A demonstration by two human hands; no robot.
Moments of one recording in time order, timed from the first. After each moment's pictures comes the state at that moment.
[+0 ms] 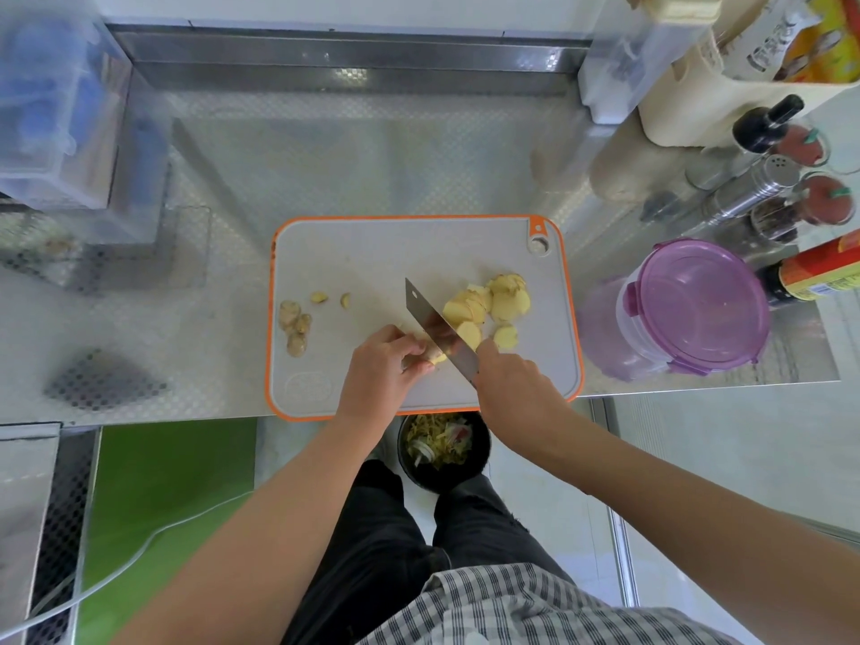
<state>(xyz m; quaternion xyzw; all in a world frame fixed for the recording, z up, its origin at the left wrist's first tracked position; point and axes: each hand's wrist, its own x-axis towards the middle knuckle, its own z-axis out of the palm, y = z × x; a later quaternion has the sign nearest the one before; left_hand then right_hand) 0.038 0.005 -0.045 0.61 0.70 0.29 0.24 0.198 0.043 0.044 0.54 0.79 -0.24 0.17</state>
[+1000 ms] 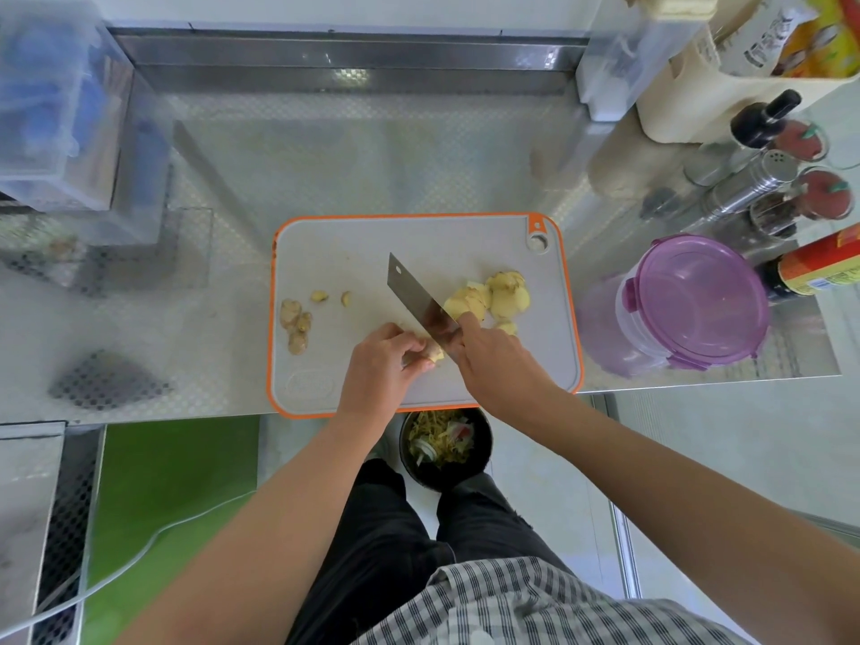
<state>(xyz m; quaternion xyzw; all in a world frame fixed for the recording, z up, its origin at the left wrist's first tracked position) 0.039 0.005 -0.042 0.60 0.70 0.29 0.24 0.187 0.059 0.038 0.50 0.82 -0.28 0.09</state>
